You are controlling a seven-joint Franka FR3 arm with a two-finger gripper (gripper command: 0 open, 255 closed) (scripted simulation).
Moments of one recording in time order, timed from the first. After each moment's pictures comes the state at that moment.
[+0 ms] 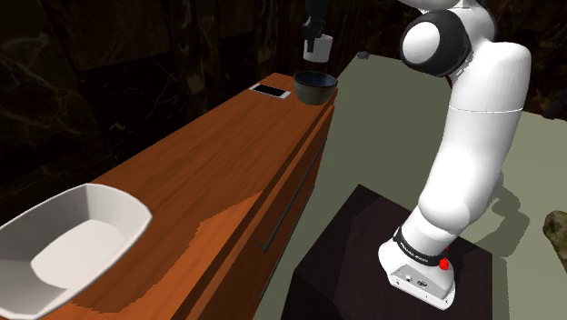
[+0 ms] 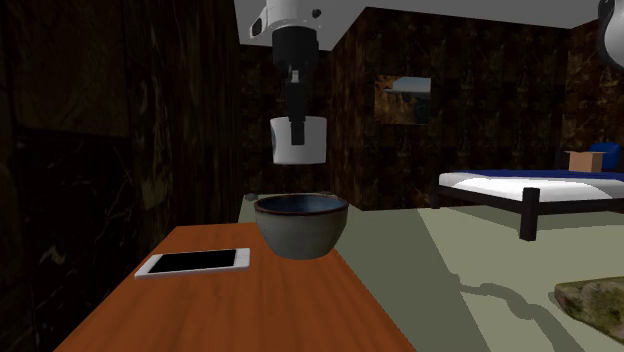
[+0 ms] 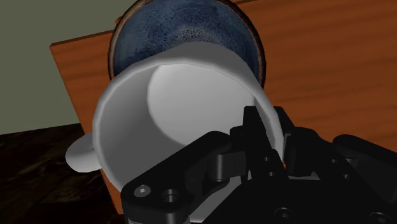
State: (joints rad) arm -0.27 0.33 -0.11 -1.07 -0.02 1.40 -0.43
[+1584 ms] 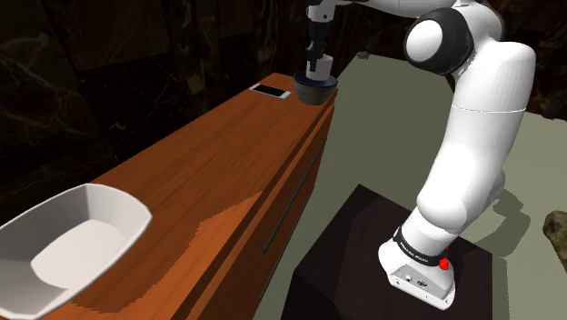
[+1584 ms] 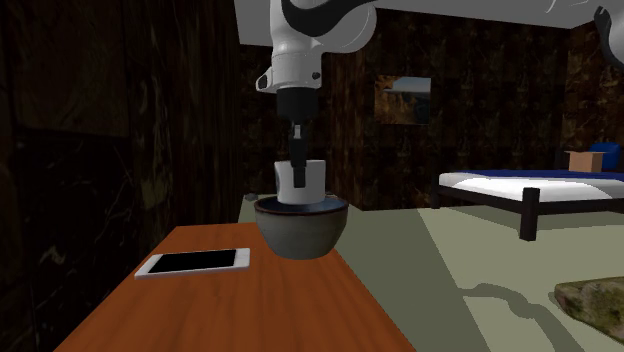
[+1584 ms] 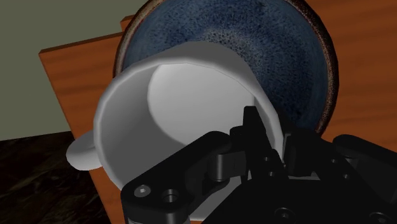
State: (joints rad) arm -0.32 0.32 -0.12 -1.30 -0.01 1.62 -0.49
